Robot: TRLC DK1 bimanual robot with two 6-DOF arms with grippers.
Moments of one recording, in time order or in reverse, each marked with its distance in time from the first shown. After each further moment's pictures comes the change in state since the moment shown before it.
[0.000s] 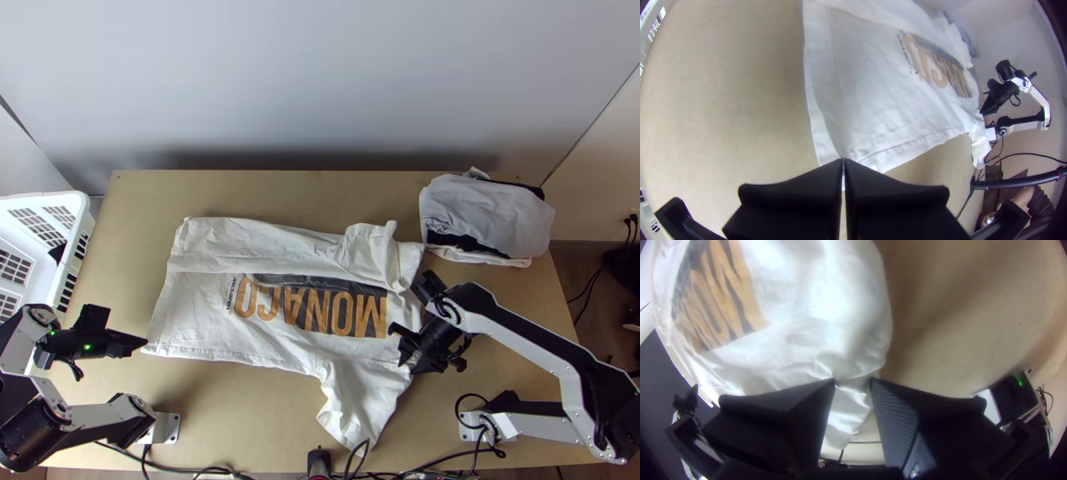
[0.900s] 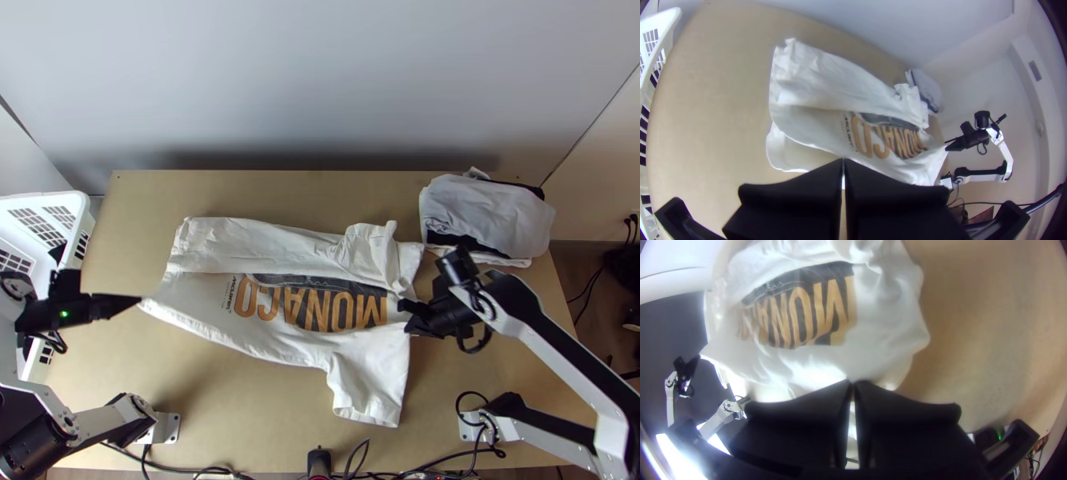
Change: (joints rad) left arm -0.087 -0.059 0.294 -0.272 0.322 -0.238; right arm -0.061 -0.216 0.152 0.003 0.072 -0.206
